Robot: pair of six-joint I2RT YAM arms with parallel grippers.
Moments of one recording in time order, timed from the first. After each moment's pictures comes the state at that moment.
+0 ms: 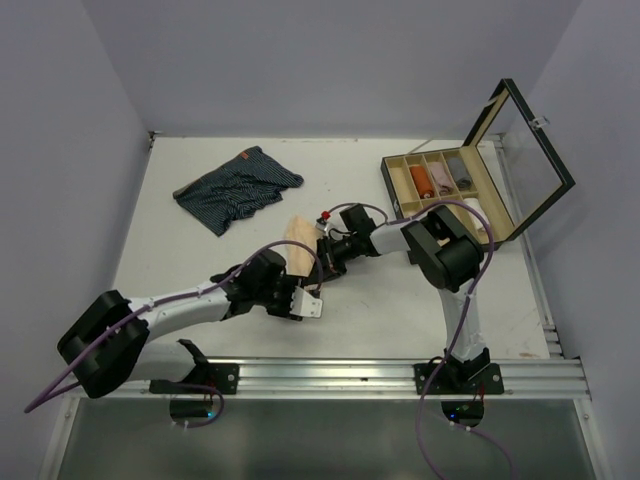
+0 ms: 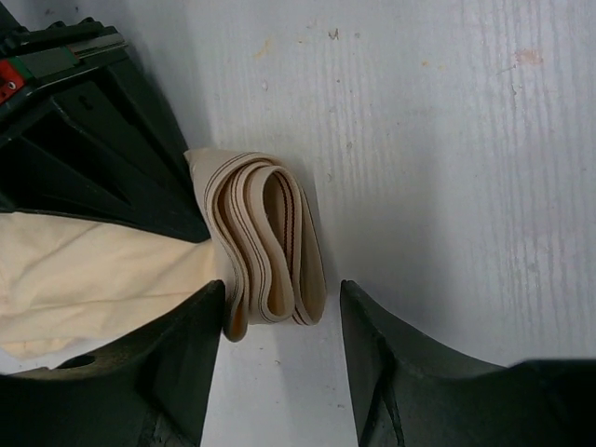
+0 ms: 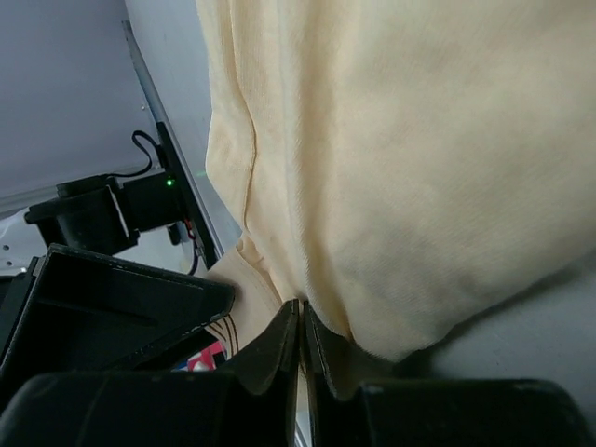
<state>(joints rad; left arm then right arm) -0.78 1.27 0.52 -0.12 0.33 0.93 0.57 2.14 1.12 0.04 -0.98 0.62</state>
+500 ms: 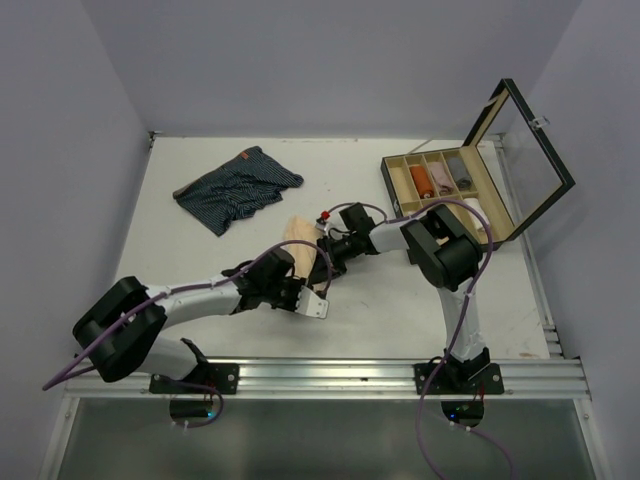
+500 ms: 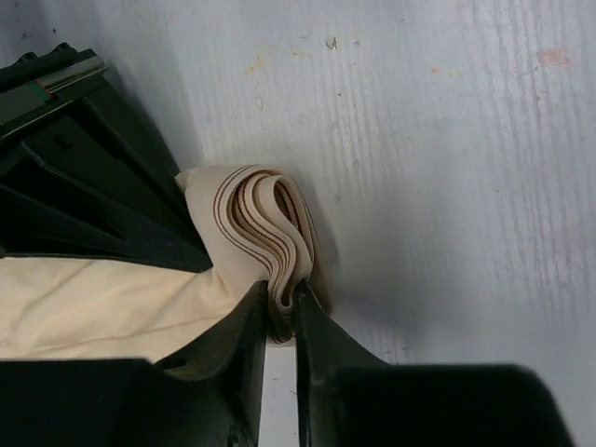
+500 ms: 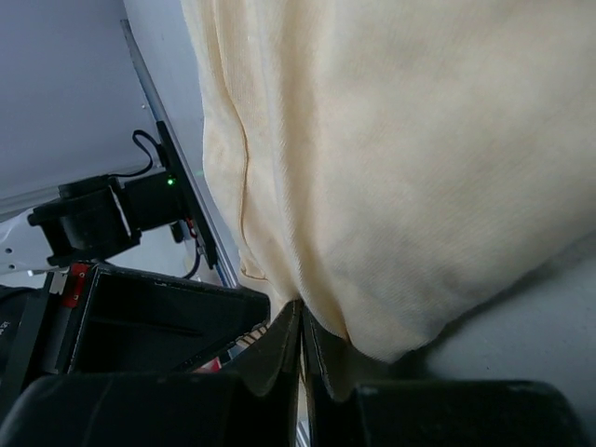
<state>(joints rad) -0.79 1.38 0.55 -0.10 0.33 1.00 0.57 2.16 1.15 -0.01 -0.99 0.60</state>
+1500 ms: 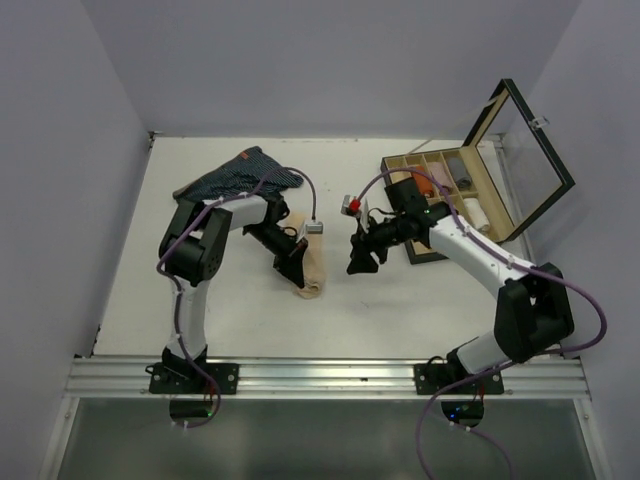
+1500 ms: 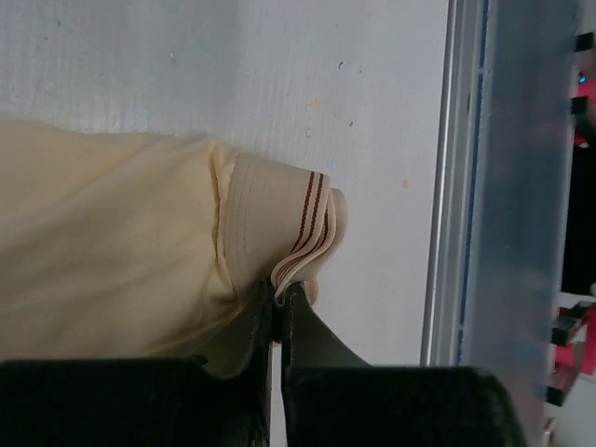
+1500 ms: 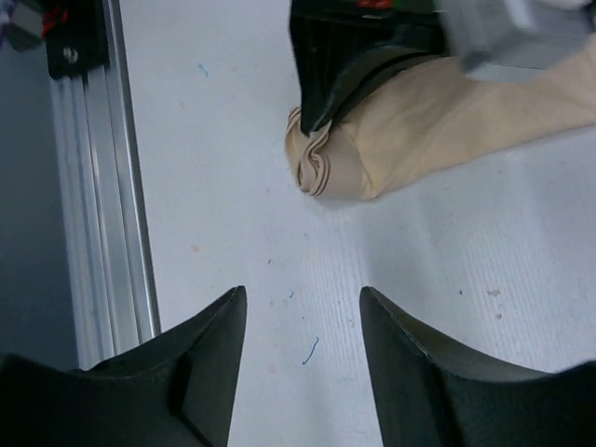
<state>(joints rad) -0.41 2.11 1.35 -0.99 0.99 0.85 0.44 1.51 1.10 -0.63 -0.84 -0.47</state>
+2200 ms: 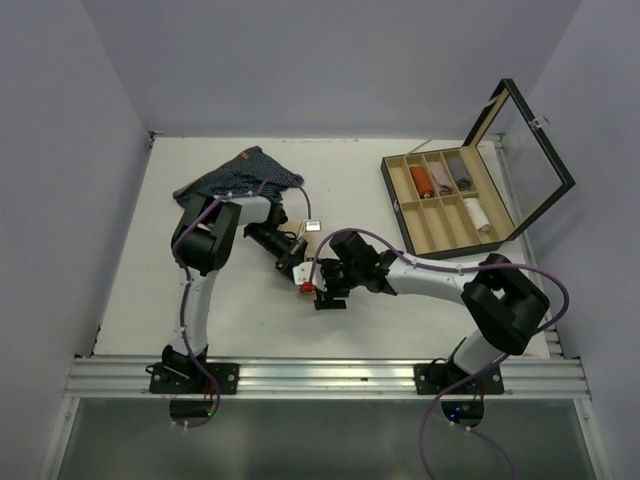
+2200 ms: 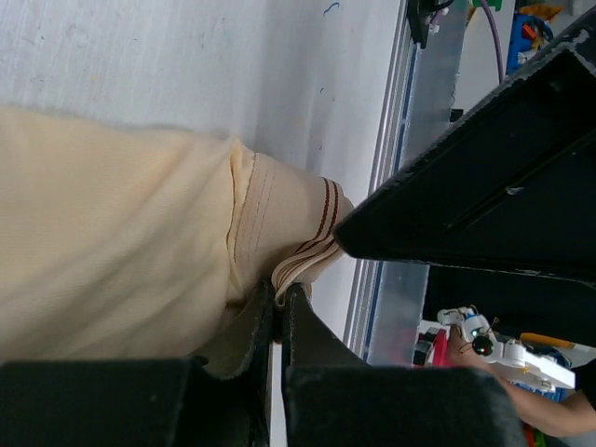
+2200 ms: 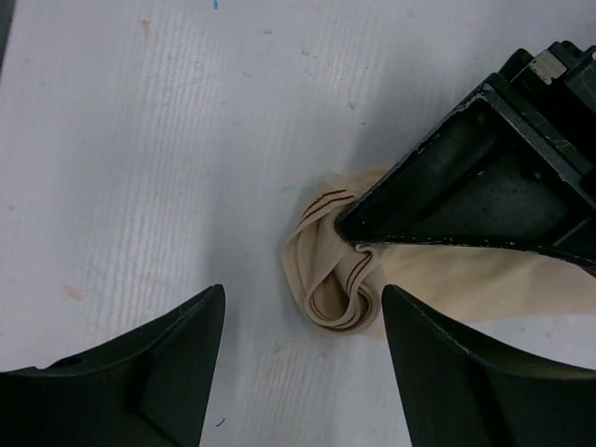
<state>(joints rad) -0.38 2.28 1.44 -1.12 1.12 0.69 0.86 1.59 0.86 -0.14 -0.49 -0.78</state>
